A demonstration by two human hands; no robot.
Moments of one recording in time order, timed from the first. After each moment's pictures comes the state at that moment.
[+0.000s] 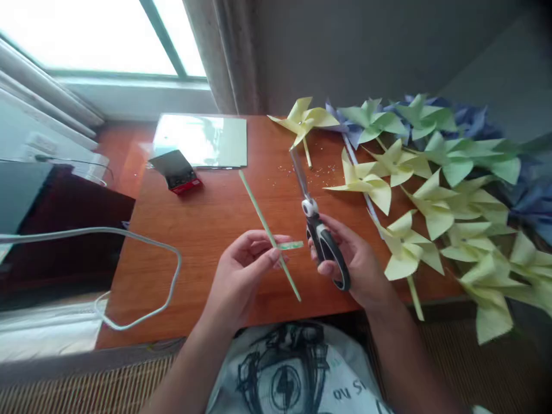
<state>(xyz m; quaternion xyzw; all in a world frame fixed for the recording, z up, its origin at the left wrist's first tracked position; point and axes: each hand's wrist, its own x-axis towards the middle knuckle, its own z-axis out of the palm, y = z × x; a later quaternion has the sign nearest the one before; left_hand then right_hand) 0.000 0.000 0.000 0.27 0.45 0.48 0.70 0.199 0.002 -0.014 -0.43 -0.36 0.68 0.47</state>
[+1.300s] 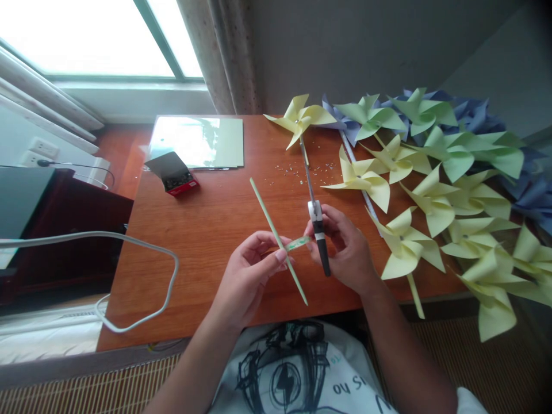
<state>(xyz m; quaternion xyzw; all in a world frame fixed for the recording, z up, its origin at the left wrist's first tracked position) 0.008 0.001 -0.005 0.23 0.42 0.45 0.75 0.201 0.015 -0.035 -0.47 -0.61 0.42 0.48</state>
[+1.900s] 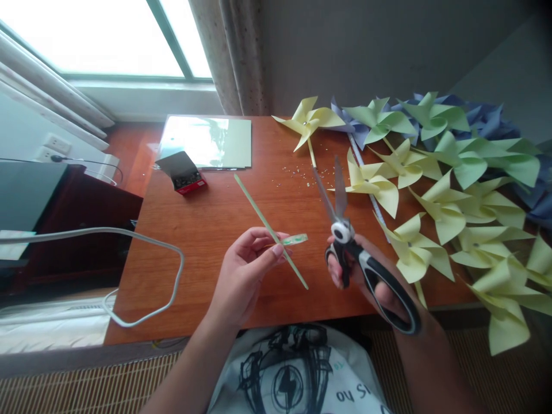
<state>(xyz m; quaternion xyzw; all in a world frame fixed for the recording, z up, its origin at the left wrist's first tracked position) 0.002 0.005 0.000 0.24 0.48 0.48 0.69 0.228 -0.017 0.002 -0.39 -0.45 0.68 0.43</state>
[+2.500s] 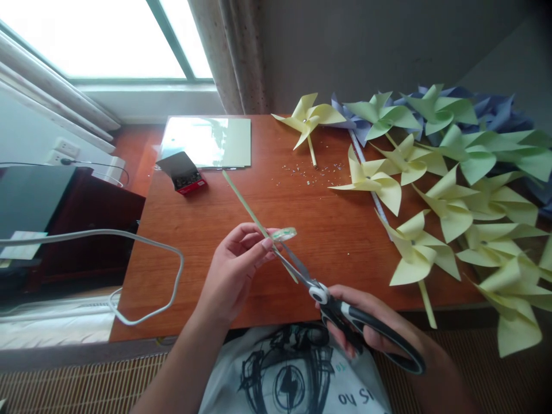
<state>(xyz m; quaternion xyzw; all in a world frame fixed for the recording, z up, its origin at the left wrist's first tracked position) -0.009 0.012 0.004 0.23 0.50 0.48 0.69 0.238 -0.063 -0.006 -0.38 -0.28 0.85 0.25</state>
